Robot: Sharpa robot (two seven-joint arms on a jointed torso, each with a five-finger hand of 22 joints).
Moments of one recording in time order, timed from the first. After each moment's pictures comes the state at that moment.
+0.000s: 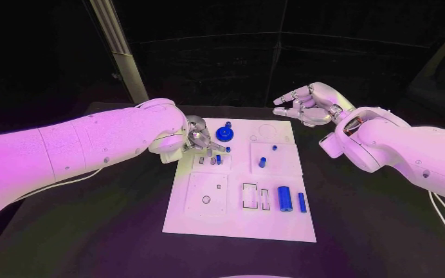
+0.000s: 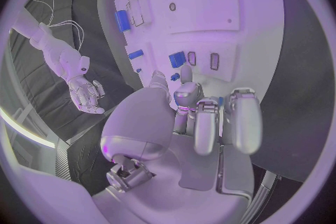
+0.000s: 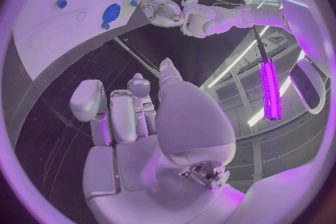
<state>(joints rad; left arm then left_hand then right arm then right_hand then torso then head) 1.37 -0.61 -0.16 1.33 -0.85 0.10 -0.56 1.16 0.07 -0.23 0.29 0.06 0.99 0.05 0.57 0.38 1.28 -0.01 1.15 0.99 1.47 -0.07 1.57 1.31 0.07 1.46 0.03 1.41 1.29 1.23 -0.92 -0.01 1.54 -0.84 -0.39 0.19 1.33 -0.01 -0.11 0.21 0.15 0.95 0.15 0.07 0.07 1.24 0.07 1.01 1.02 1.46 -0.01 1.35 1.21 0.09 1.26 0.10 1.33 1.04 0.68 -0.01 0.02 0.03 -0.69</state>
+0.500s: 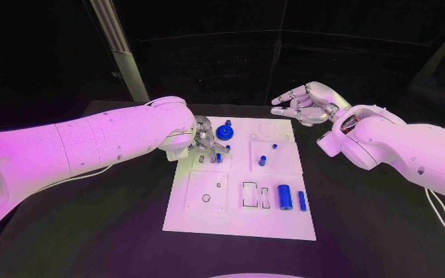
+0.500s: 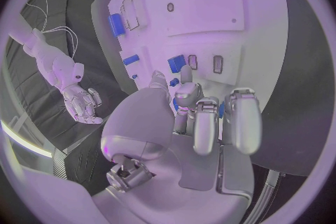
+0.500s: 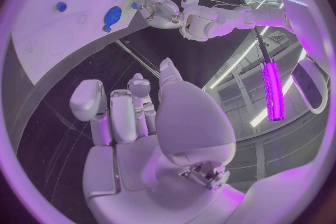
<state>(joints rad) 1.37 -0.54 -0.17 1.29 -0.88 0.14 -0.61 1.16 0.07 -0.24 0.29 0.06 0.97 0.05 0.59 0.41 1.28 -0.02 1.16 1.00 1.47 -0.08 1.57 1.31 0.07 1.46 0.03 1.42 1.30 1.23 -0.90 -0.01 1.52 -0.84 -0.37 0.17 1.33 -0.01 -0.12 0.21 0.15 0.95 0.15 0.07 0.07 1.24 0.07 1.01 1.02 1.46 -0.01 1.34 1.20 0.09 1.26 0.10 1.32 1.04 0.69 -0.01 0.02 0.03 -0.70</state>
